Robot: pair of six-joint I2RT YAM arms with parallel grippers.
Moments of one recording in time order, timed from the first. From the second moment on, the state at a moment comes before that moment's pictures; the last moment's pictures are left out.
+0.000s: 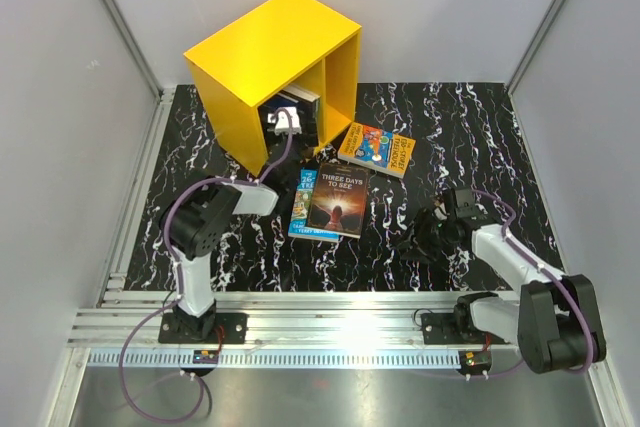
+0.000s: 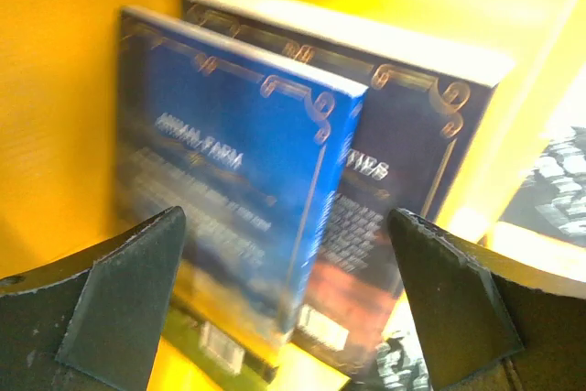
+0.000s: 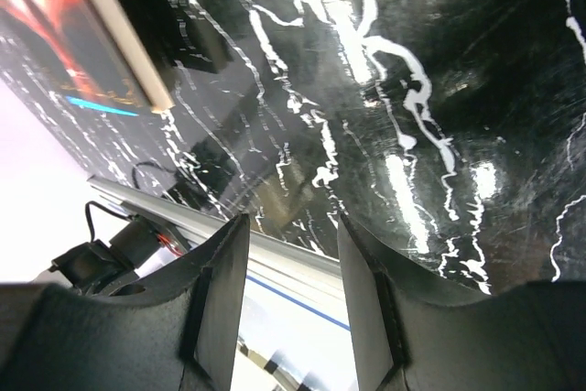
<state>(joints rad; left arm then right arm) -0.60 1.93 0.92 1.15 -0.65 0.05 0.17 1.17 0.49 -0.48 -0.52 0.77</state>
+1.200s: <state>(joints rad) -0.57 1.21 1.23 0.02 -0.34 -0.36 0.17 1.39 1.14 -0.56 -0.62 0.81</state>
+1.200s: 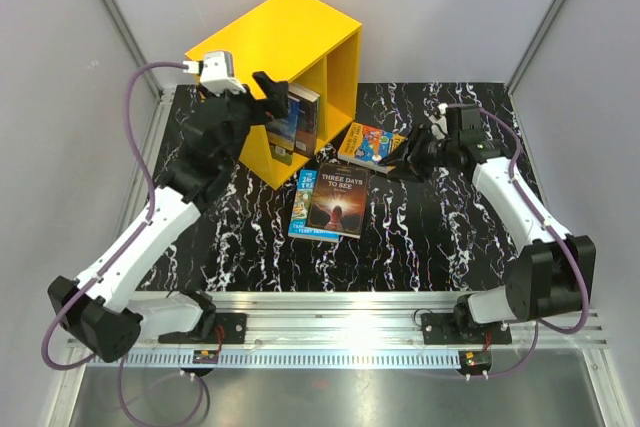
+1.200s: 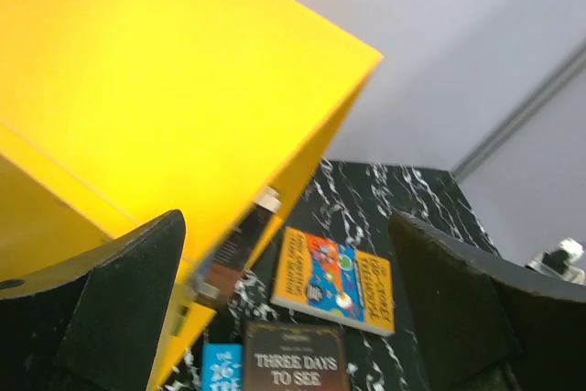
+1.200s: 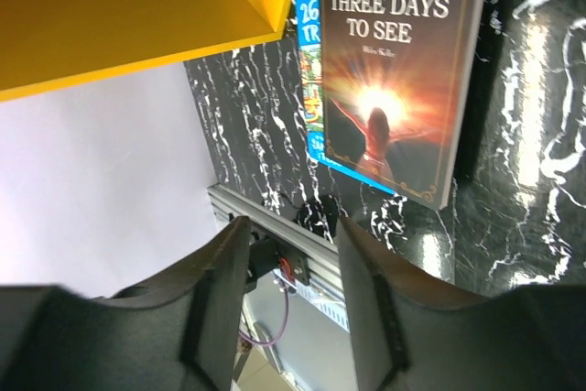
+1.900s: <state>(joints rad) -0.58 1.36 1.01 0.04 -0.09 -0.56 0.17 1.40 1.23 -0.73 -0.59 0.74</state>
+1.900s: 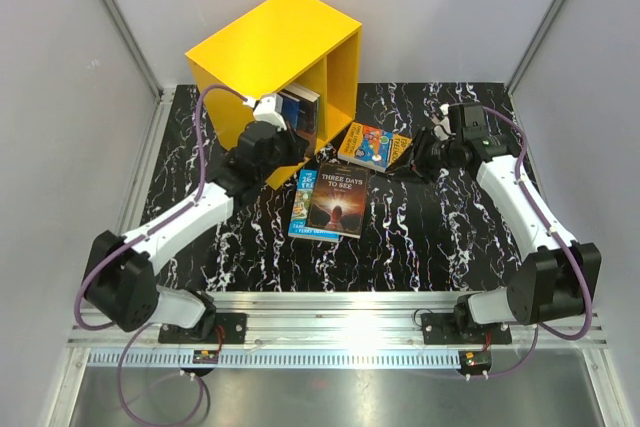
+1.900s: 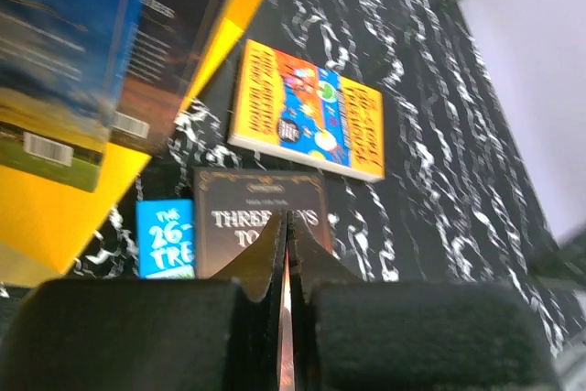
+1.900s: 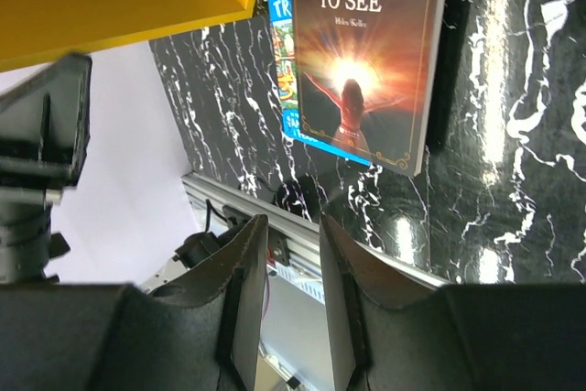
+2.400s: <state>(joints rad) -0.42 1.44 1.05 0.09 -0.12 -0.45 0.17 1.39 1.23 -0.79 -0.53 0.69</state>
